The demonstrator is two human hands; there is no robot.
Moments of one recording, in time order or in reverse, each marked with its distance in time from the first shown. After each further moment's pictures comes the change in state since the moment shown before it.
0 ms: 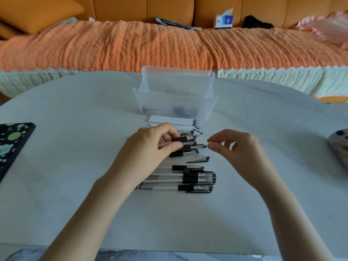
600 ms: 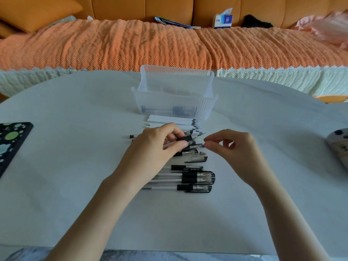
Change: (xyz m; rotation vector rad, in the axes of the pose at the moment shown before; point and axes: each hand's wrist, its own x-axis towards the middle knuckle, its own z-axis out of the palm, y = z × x) left_hand 0.004 0.002 0.011 -0.051 -0.021 0.024; right_hand 0.001 -0.002 0.003 0.072 0.009 0.049
